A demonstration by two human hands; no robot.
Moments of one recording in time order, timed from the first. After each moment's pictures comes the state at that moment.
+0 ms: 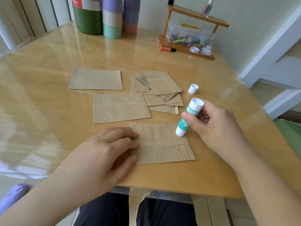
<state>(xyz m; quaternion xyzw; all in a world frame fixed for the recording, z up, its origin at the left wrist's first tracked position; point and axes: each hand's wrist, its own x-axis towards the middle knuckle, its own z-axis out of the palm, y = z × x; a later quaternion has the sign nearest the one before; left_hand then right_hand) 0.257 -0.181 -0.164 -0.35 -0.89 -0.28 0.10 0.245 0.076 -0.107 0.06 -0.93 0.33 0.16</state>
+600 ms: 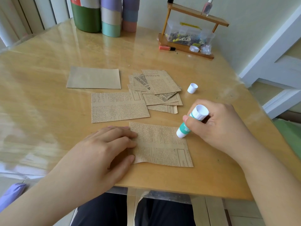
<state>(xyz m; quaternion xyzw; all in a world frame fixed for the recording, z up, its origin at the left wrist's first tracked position) 0.256 -0.182 -0.163 -0.35 -0.89 -0.29 0.09 0.246 0.075 -0.088 0.11 -0.95 0.29 0.11</state>
